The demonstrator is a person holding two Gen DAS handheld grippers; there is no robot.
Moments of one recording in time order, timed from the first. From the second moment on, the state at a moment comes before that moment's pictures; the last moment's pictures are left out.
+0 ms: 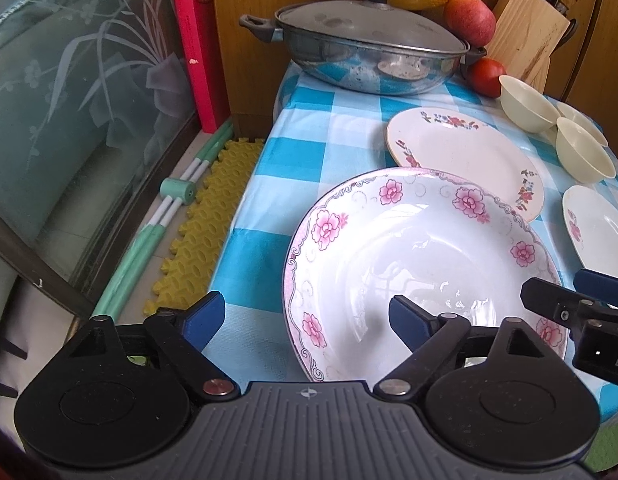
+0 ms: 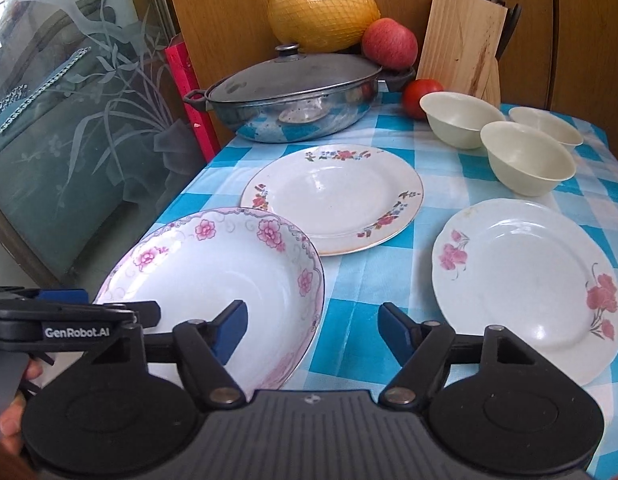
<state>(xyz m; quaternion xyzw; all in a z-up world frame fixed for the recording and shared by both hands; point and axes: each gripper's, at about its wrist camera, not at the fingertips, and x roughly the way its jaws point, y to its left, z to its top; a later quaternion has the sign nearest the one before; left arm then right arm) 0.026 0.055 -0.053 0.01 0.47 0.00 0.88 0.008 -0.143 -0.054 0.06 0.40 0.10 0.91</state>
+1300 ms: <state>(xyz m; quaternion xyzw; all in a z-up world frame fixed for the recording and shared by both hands) 0.101 0.014 -0.028 0.03 0.45 -0.06 0.89 0.071 -0.191 -0.053 0.13 0.41 0.08 0.90</state>
